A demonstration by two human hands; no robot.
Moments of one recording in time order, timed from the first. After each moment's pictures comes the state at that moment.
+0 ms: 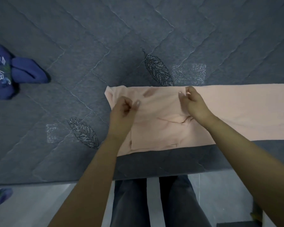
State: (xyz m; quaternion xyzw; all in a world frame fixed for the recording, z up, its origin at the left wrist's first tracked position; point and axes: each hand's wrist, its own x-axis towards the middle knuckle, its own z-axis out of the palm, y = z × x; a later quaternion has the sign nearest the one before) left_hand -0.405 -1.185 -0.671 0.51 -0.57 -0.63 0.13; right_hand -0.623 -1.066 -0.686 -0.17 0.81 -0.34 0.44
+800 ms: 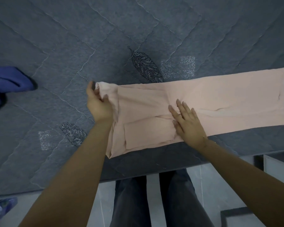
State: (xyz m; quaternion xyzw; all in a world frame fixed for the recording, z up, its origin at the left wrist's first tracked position) left_hand -0.423 -1.228 -0.700 0.65 -0.58 -0.47 0.16; right_hand -0.584 -0.972 -0.705 -0.48 0.82 -0.01 0.30
